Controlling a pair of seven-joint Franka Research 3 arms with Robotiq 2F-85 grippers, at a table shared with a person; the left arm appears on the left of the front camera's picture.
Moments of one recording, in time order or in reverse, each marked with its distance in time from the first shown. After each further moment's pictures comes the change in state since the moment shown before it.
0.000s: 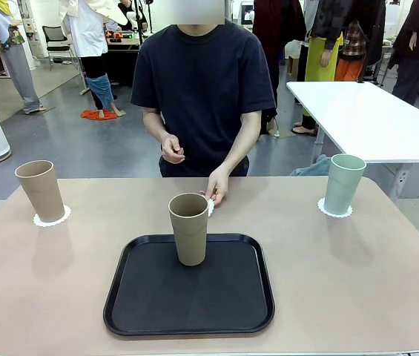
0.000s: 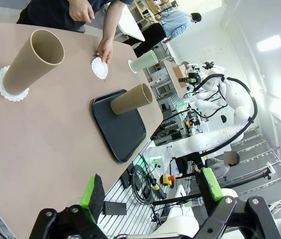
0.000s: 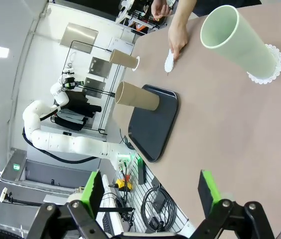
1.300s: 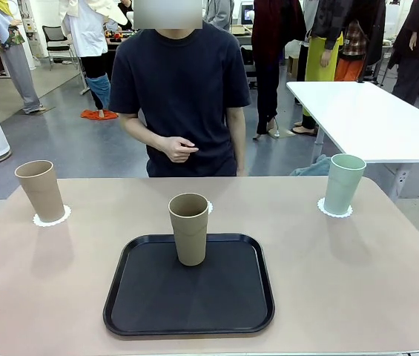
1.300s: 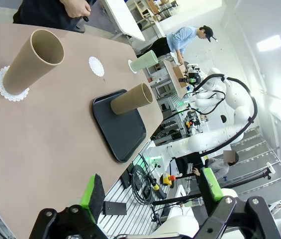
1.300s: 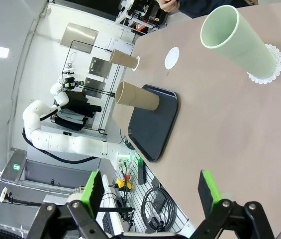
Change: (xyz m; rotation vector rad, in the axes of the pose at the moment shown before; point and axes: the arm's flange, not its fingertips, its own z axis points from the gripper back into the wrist) left arm 0.000 0.000 0.000 0.000 0.000 0.000; right arm 0.000 0.000 0.000 0.000 0.000 0.000
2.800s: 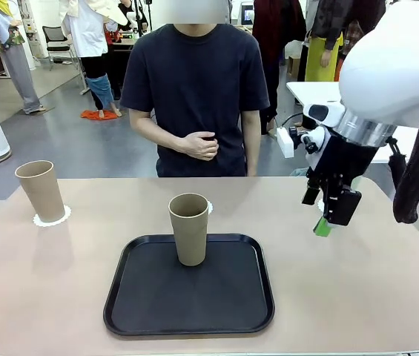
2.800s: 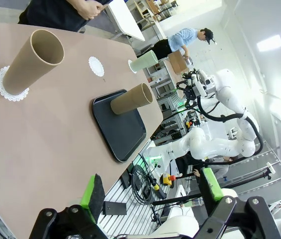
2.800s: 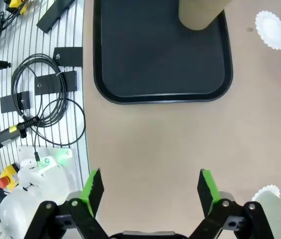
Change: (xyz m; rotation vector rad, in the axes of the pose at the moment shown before) left arm 0.000 0.000 0.000 0.000 0.000 0.000; right arm -0.026 0.205 -0.346 -0.479 0.912 1.154
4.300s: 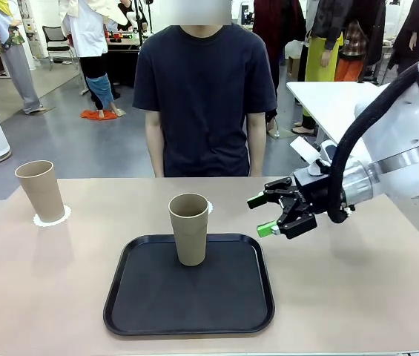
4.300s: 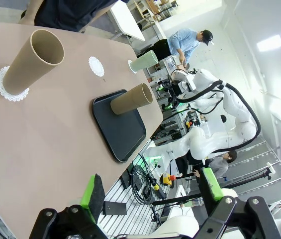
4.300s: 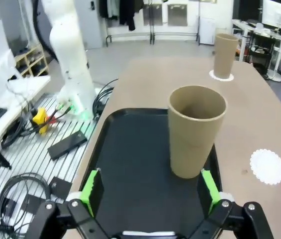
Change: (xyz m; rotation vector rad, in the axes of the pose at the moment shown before) left arm 0.000 0.000 0.000 0.000 0.000 0.000; right arm -0.032 -0.052 -0.125 0.108 -0.968 0.065
